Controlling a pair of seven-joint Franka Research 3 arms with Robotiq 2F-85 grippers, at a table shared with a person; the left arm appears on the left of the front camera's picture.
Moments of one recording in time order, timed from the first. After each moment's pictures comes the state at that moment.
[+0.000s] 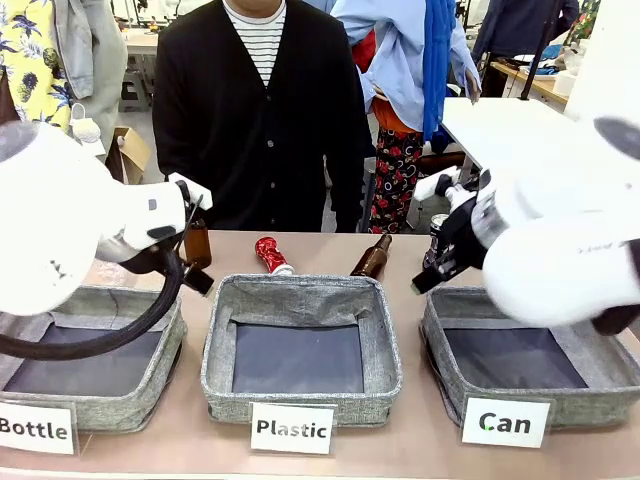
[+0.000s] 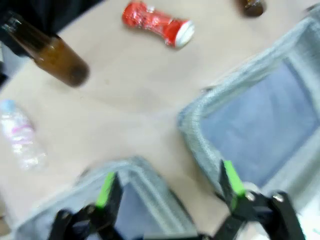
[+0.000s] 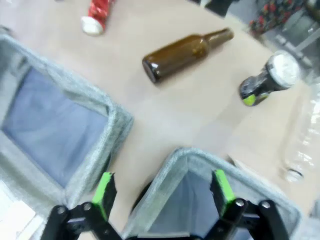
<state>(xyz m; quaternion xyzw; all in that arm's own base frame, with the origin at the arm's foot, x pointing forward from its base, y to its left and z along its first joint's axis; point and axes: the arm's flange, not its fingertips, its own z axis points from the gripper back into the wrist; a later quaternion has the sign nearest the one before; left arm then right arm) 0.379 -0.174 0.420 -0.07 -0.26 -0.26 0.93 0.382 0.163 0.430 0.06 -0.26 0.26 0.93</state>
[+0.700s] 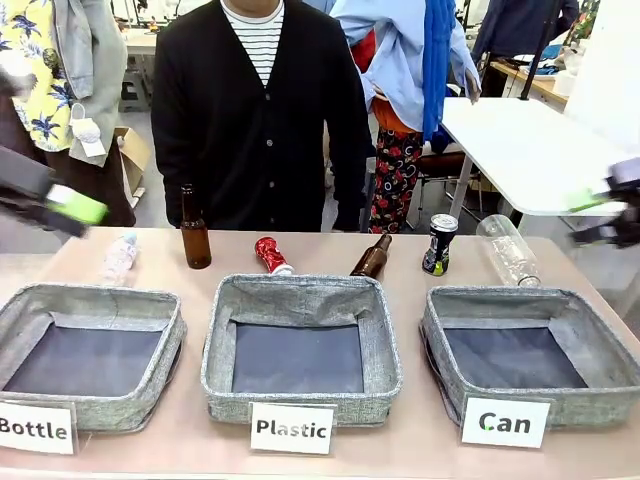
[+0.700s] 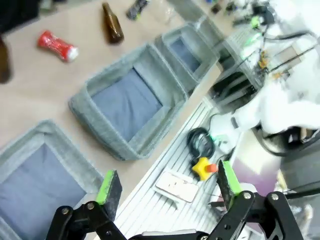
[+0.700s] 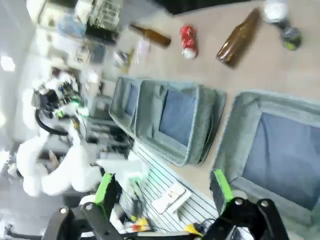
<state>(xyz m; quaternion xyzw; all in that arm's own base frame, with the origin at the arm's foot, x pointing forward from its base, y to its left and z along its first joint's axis) 0.306 0.000 0.538 -0.44 -0.21 -0.24 0.84 0.332 -0.068 0.506 0.49 -0.18 0.05 0.85</state>
